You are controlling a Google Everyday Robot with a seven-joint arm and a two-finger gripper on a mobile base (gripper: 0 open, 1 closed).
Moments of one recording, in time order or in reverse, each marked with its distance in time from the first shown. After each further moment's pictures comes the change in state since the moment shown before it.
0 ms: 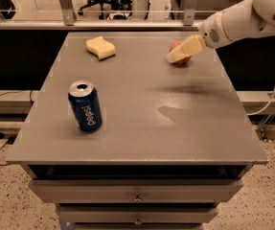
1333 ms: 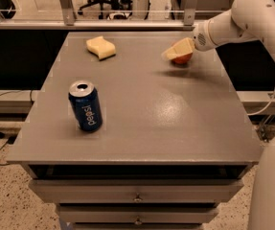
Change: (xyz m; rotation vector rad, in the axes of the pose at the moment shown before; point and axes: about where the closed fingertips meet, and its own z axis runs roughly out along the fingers) arm 0.018 -0.051 0.063 0.048 0.023 0.140
